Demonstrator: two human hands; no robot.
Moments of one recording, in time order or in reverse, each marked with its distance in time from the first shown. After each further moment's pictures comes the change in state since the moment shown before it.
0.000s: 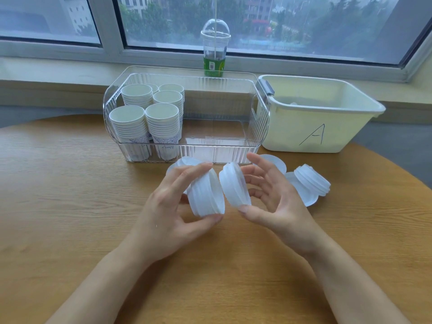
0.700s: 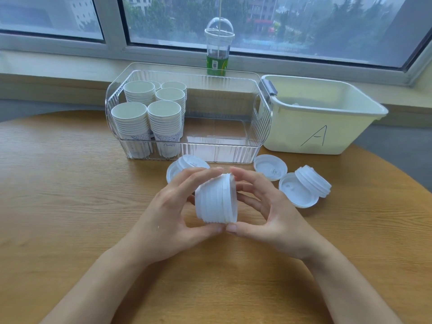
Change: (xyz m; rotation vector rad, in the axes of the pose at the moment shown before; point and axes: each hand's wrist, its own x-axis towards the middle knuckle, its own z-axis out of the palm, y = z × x) left_hand 0.001 0.012 -0.004 -0.073 -0.103 0.033; right_hand 0.000 0.001 0.002 -0.119 -0.173 -0.014
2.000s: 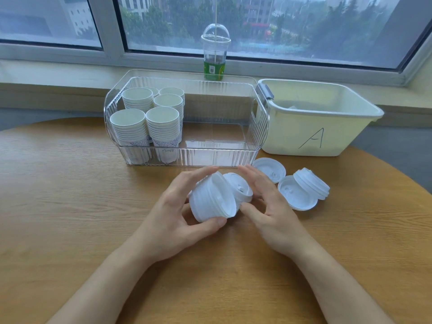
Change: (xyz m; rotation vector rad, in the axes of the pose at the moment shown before) left_hand 0.002 -0.014 0.008 -0.099 0.005 -0.169; right_hand 0.007 0.017 0.004 -0.278 0.193 0.099
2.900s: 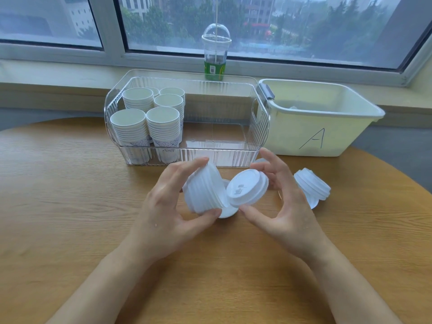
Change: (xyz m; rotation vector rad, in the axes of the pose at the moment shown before) left_hand 0.004 0.007 -0.006 0.214 0.188 0.125; right_hand -0.007 -0.017 -0.017 0.080 0.141 -0.182
